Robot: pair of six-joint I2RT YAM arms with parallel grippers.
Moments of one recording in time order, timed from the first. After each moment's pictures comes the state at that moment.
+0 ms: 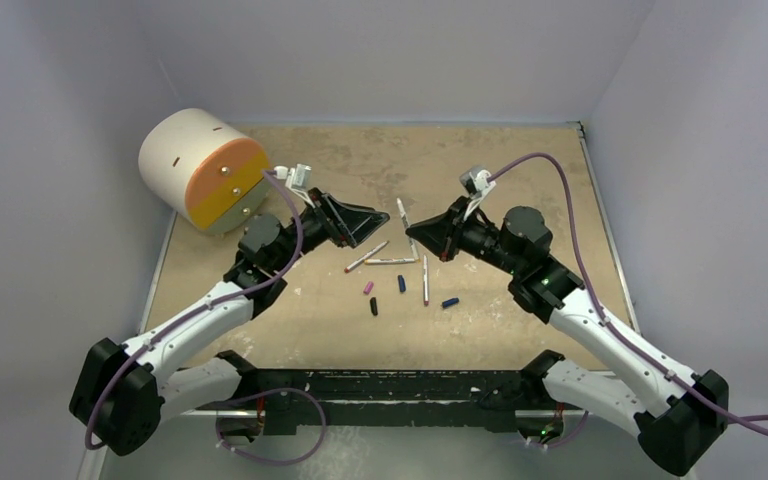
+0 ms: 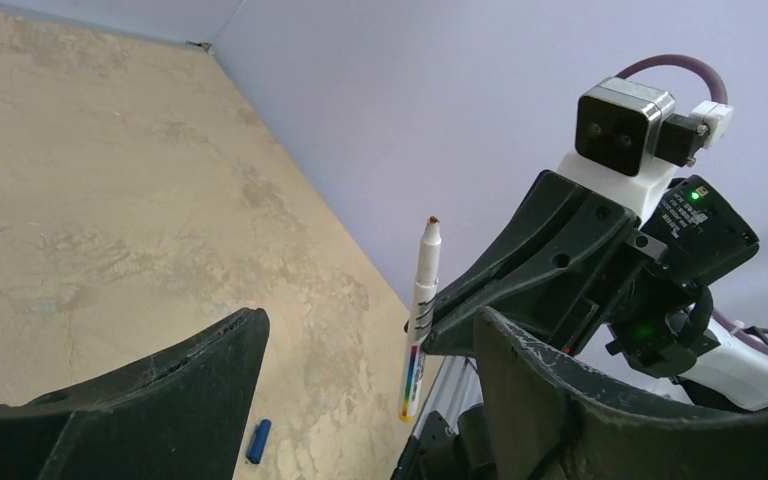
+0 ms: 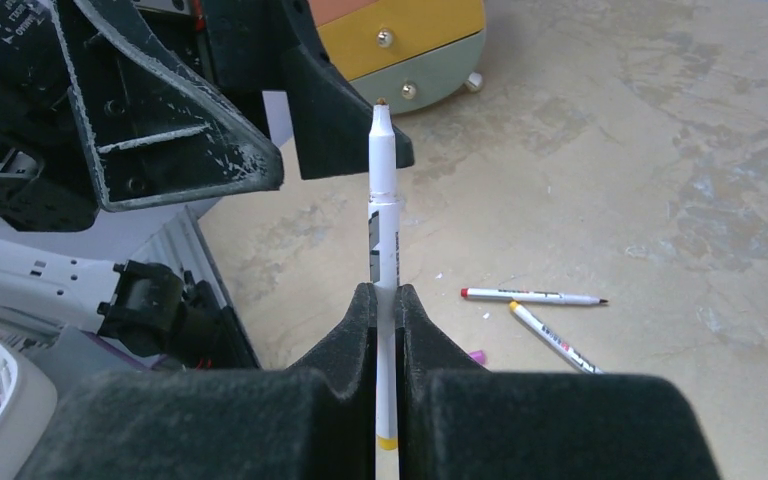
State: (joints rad) left arm -0.56 1.06 0.61 0.62 0.36 -0.87; right arm 0.63 0.93 0.77 0.10 -0.33 0.39
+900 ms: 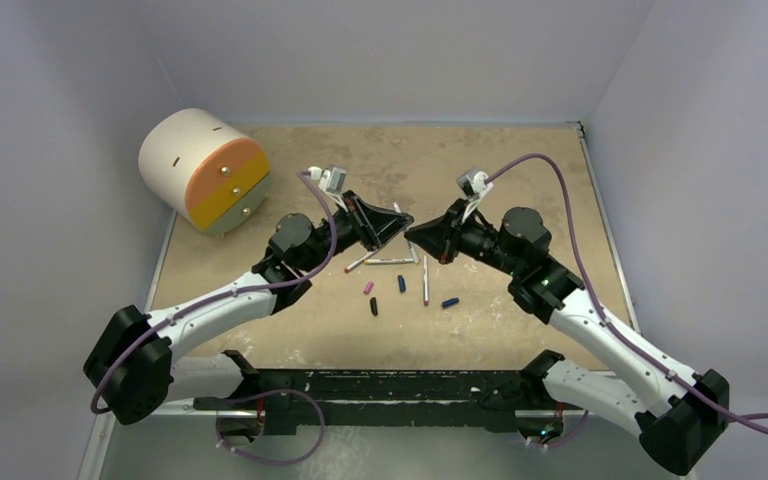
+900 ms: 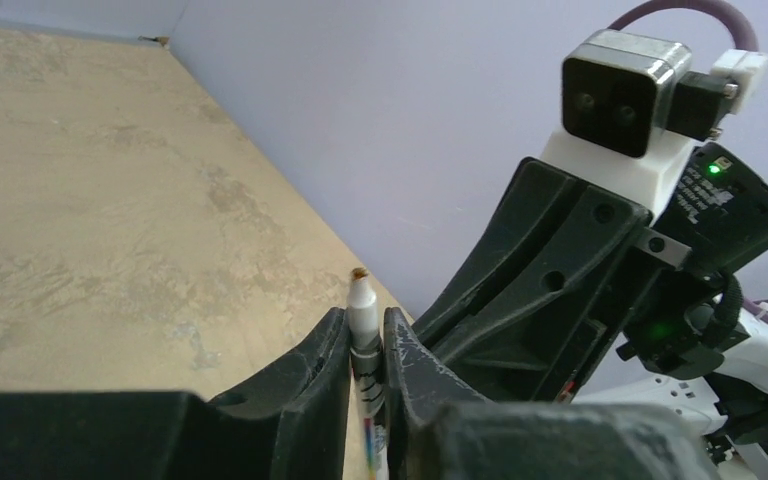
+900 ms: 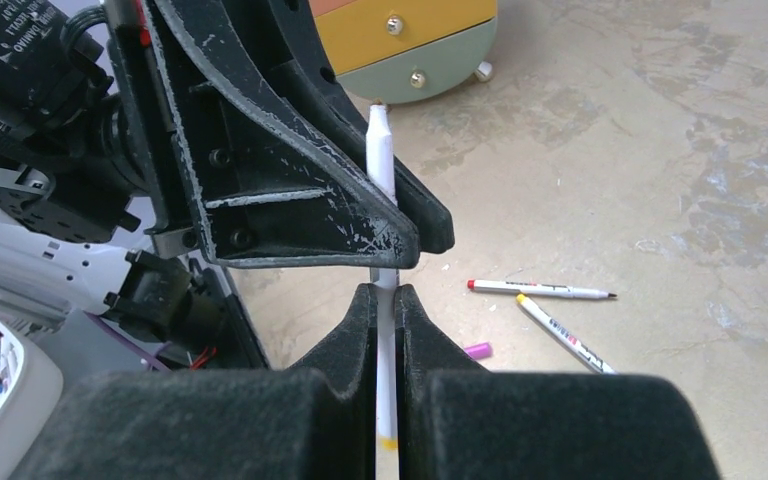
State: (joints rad) left arm -0.74 1.22 0.70 0.69 0.23 -0.77; right arm 0.65 0.93 0.77 0.09 -0.35 0.38
